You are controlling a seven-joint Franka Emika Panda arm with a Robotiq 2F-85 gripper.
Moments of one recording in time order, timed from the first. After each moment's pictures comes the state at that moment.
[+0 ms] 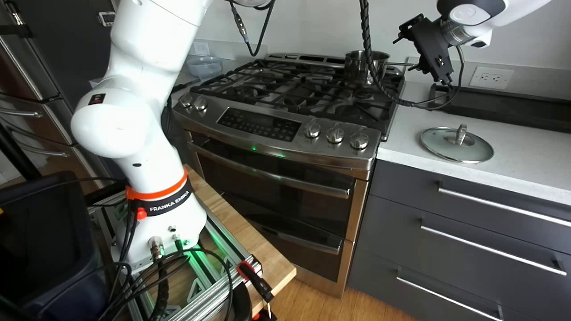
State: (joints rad) arm -0.47 0.61 -0.18 -1.25 1.07 1.55 -0.79
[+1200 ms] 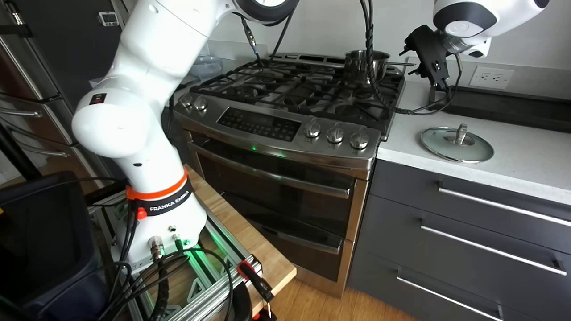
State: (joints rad) arm -0.46 0.72 -0.15 -1.13 1.07 1.65 -0.64
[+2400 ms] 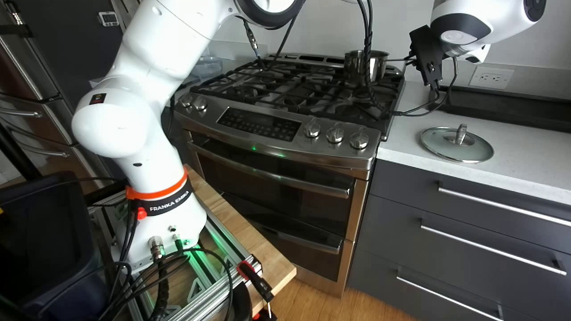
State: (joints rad) arm -0.46 0.75 -0.14 -1.13 1.16 1.69 -0.56
